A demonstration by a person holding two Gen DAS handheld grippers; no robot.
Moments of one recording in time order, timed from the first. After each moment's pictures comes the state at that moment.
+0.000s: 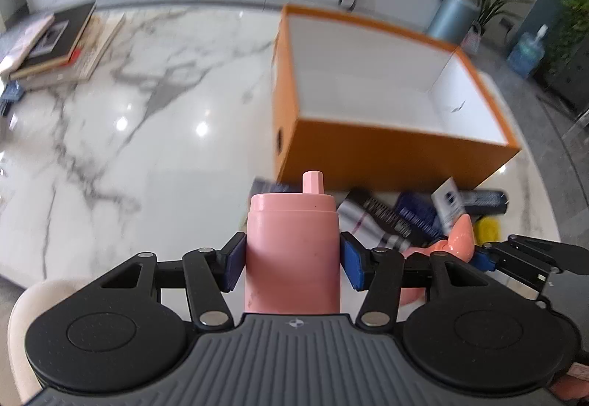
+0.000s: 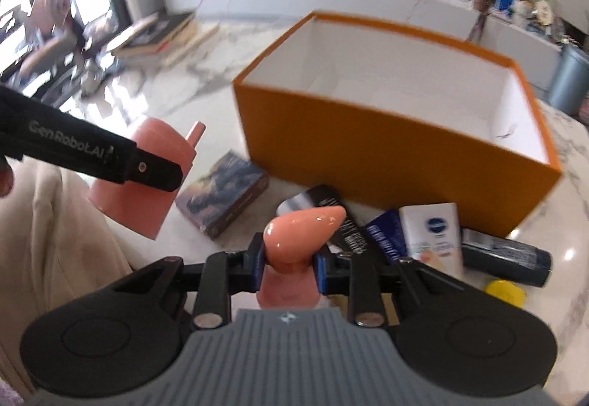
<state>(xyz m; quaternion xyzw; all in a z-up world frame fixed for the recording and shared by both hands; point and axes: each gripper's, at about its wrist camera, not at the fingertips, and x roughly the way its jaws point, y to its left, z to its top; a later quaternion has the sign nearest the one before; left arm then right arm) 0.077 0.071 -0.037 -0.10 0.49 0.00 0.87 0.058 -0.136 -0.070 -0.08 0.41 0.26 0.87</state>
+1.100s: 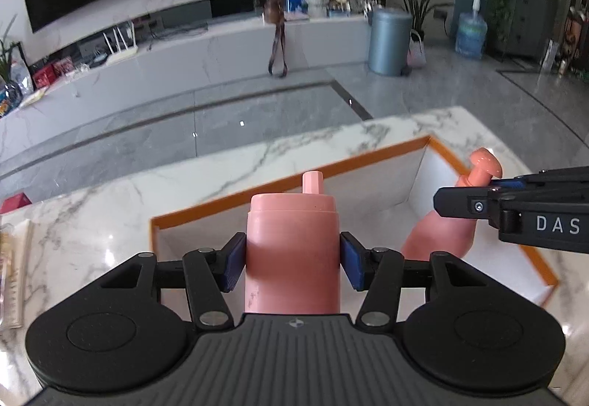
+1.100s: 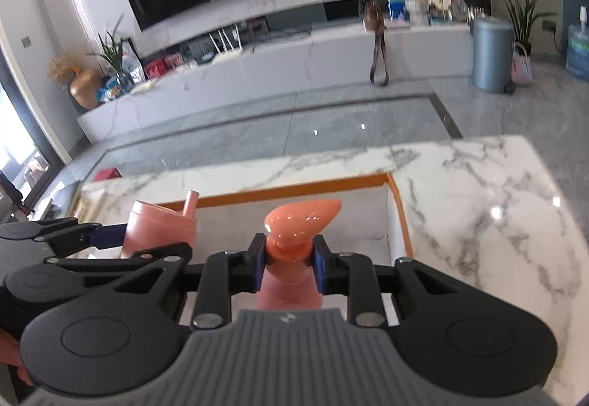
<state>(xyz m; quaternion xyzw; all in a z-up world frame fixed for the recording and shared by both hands) 0.279 -0.017 -0.045 0.06 0.40 -0.09 0.91 0.255 -0.204 -0.015 0.08 0.37 0.13 0.92</state>
